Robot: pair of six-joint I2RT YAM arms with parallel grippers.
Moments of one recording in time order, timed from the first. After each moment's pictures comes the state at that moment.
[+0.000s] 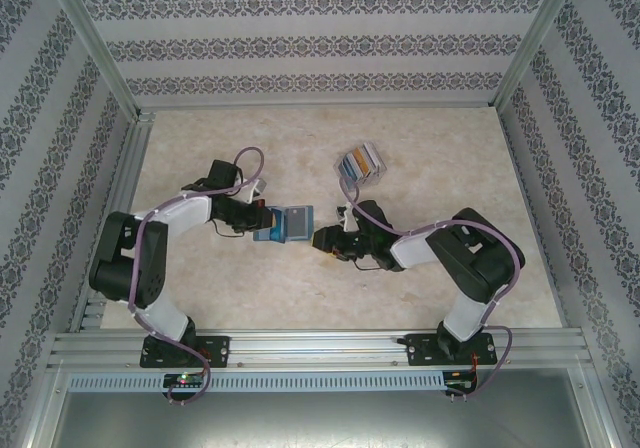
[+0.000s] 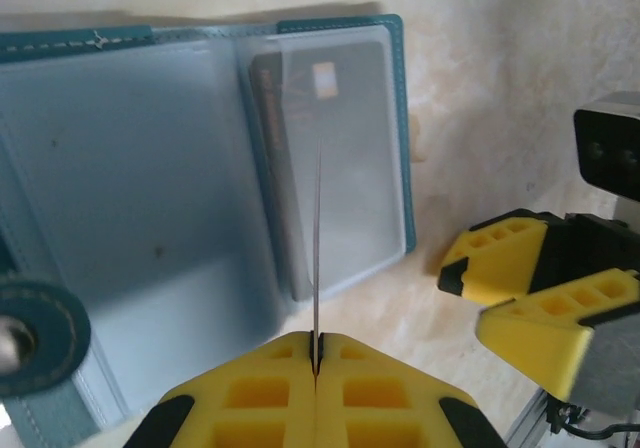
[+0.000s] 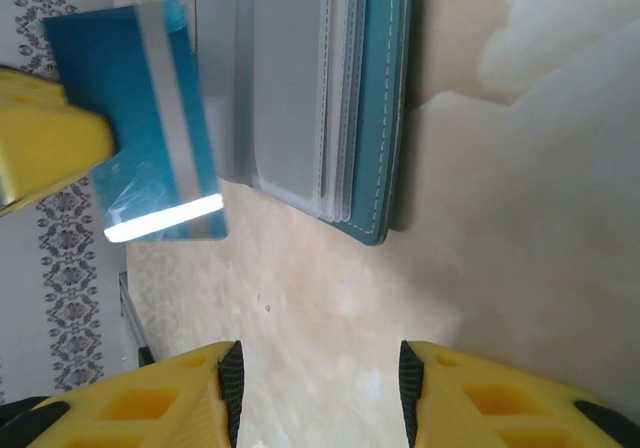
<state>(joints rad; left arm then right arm) -0.20 1.66 0.93 -0.44 0.68 -0.28 0.62 1.74 0.57 0.52 -0.59 0.99</state>
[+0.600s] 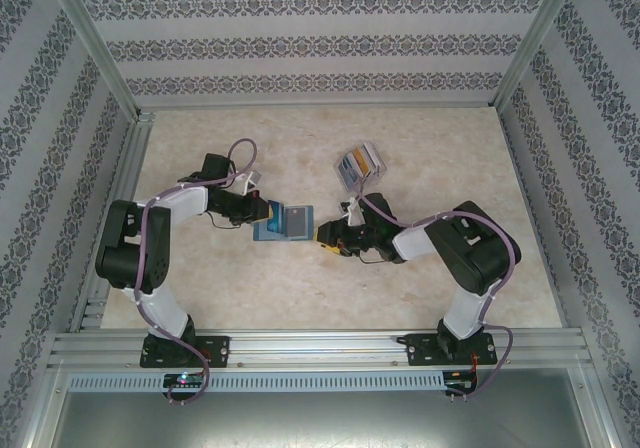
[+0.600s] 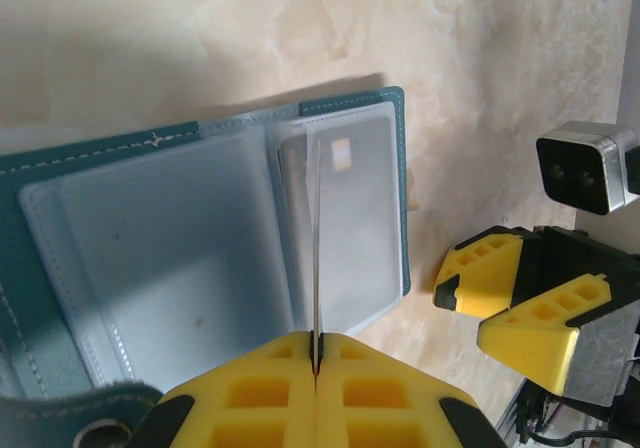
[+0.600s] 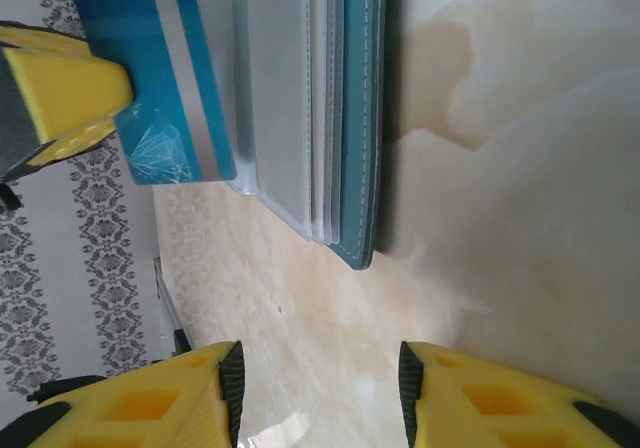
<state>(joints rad) -0.12 1.76 1.00 -0.42 0.77 -0.27 0.54 1.79 0.61 0.51 -0.73 0.99</state>
